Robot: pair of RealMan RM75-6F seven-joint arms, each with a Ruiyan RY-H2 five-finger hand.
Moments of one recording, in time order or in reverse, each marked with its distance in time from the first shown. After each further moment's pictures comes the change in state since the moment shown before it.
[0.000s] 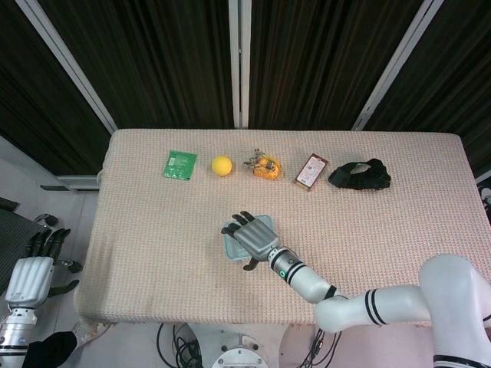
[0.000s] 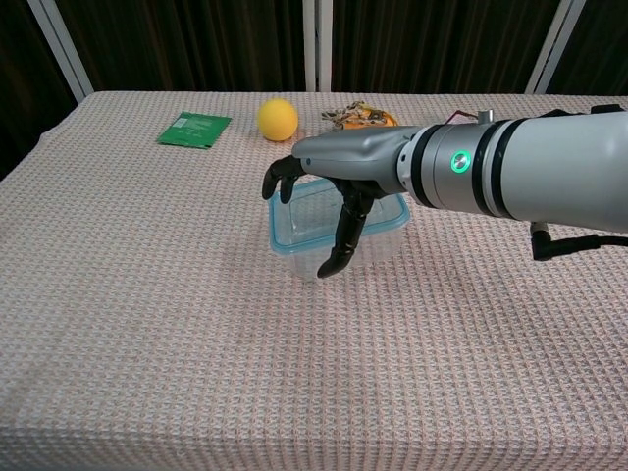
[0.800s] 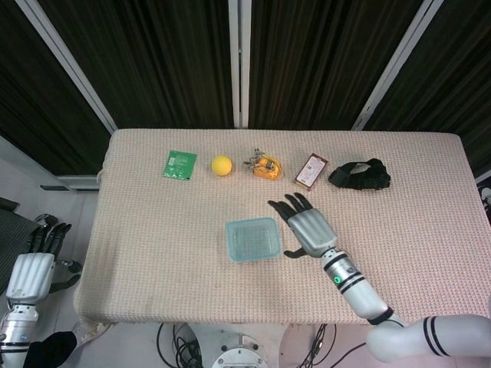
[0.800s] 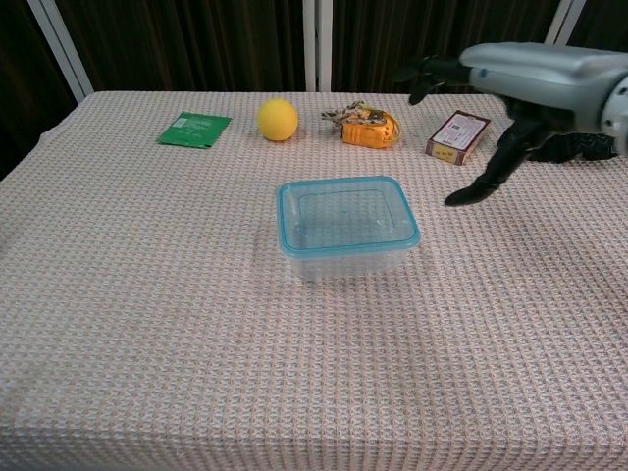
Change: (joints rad) left arm -0.010 -0.018 -0.021 0.020 0.028 0.037 0.010; right arm -0.339 0.252 -0.116 -0.197 -0.396 0.408 0.159
